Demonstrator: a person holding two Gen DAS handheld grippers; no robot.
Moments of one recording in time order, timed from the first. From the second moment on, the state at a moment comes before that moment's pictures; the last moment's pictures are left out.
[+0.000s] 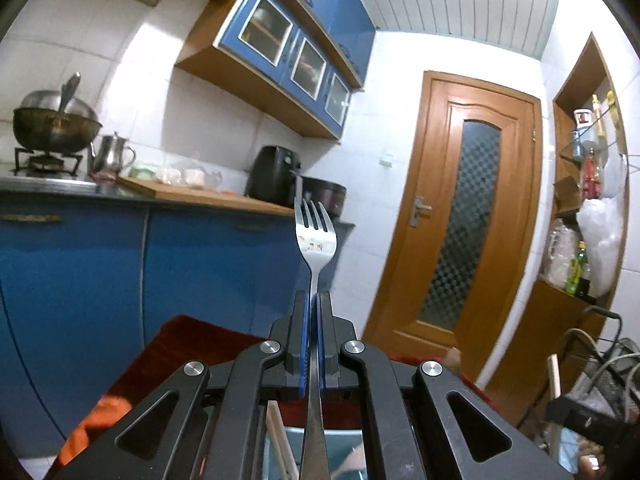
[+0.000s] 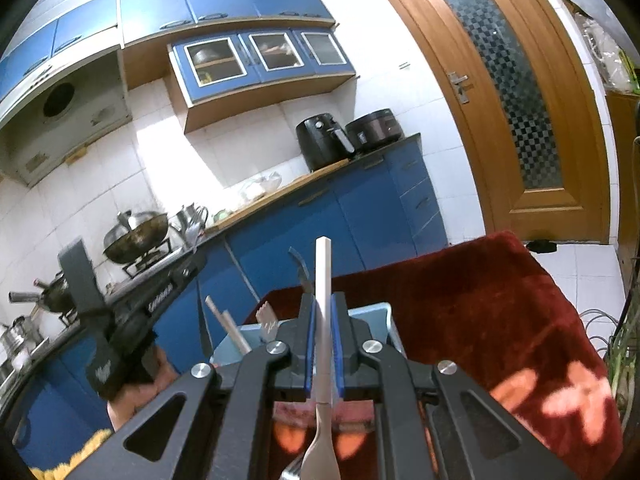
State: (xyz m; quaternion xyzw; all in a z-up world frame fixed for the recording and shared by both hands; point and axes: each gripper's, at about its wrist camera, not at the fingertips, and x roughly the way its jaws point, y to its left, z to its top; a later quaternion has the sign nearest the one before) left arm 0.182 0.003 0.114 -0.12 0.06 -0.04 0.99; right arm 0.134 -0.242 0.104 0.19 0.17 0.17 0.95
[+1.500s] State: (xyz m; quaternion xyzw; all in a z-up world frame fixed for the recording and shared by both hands) left arm 0.151 -0.015 0.066 -0.06 0.11 -0.04 0.99; right arm 0.165 -0.213 0.098 0.11 0.12 0.13 0.98
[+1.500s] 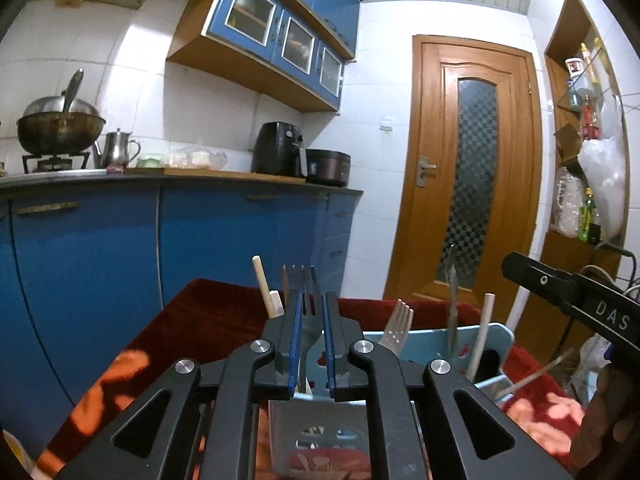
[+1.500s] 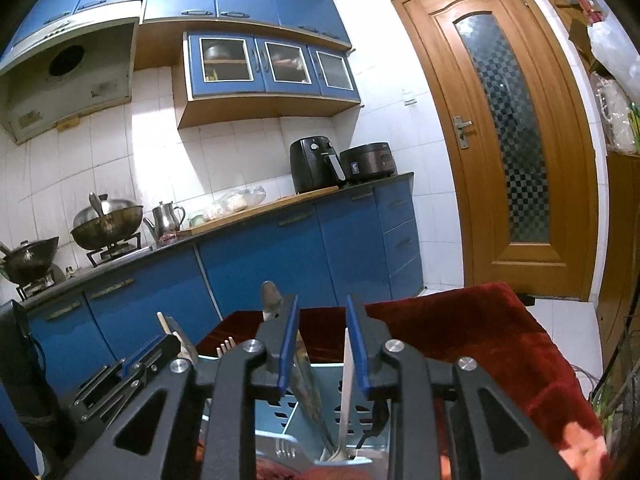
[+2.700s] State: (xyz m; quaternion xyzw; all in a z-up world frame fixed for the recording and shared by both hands) left arm 0.027 0.000 0.119 -0.05 0.21 -0.12 0.97; right arm 0.022 -0.231 0.129 0.16 0.21 0.13 0.96
